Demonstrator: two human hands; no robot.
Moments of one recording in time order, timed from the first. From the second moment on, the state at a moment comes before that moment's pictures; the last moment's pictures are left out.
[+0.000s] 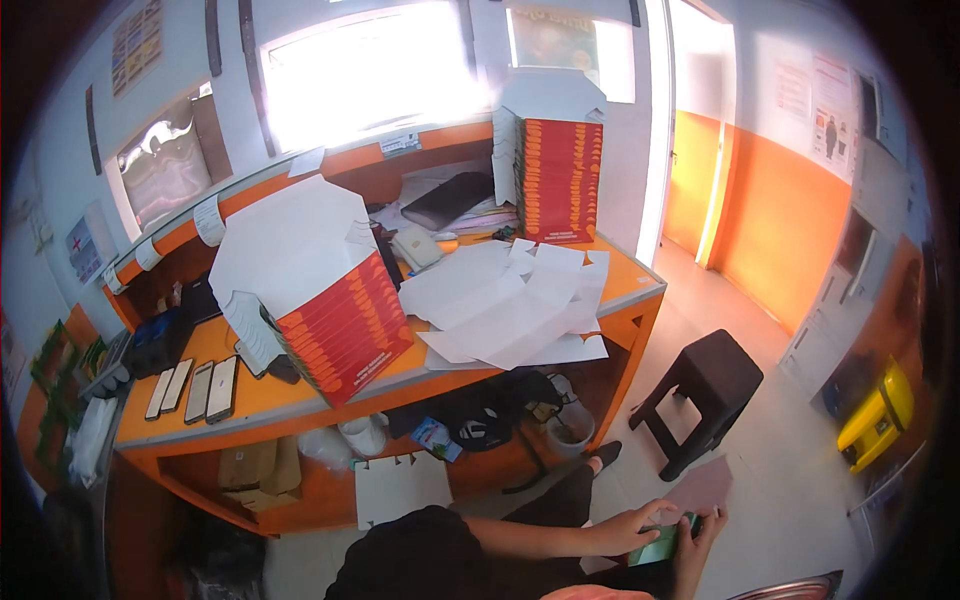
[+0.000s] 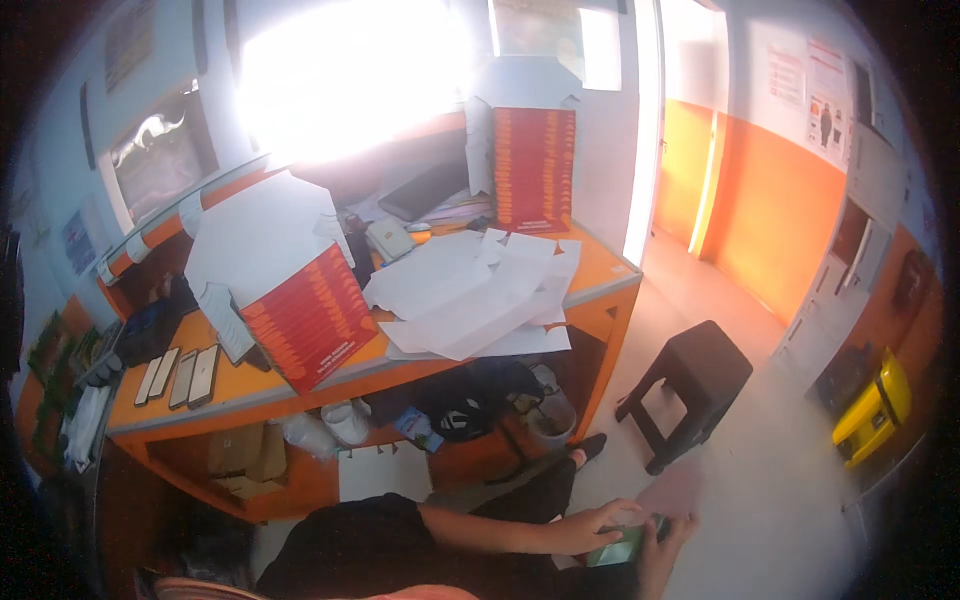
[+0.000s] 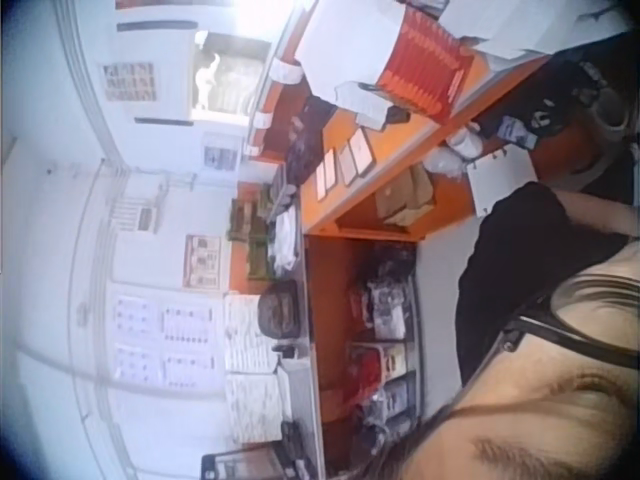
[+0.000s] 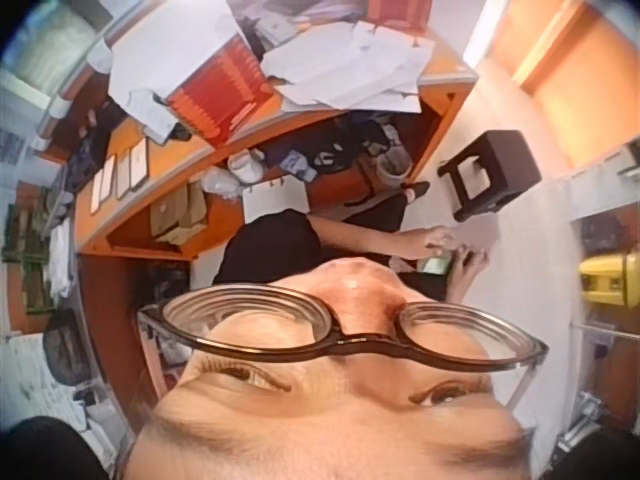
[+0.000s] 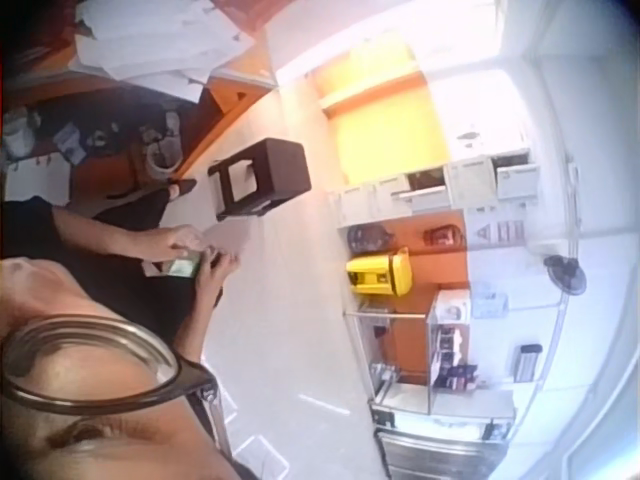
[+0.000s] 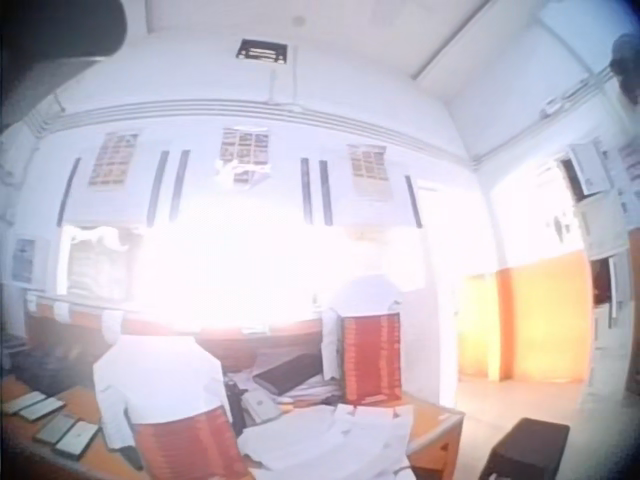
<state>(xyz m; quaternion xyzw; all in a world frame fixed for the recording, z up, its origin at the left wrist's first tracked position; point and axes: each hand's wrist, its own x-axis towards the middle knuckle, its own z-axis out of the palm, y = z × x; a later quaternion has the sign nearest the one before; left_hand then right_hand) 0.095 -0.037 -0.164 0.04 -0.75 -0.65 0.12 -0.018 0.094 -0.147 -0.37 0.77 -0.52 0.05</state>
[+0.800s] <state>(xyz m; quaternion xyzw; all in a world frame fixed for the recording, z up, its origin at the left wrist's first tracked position) 0.097 -0.044 -0.117 -0.03 -0.76 -0.65 0.02 -0.018 0.116 -0.123 -0.37 0.67 -0.61 0.19</state>
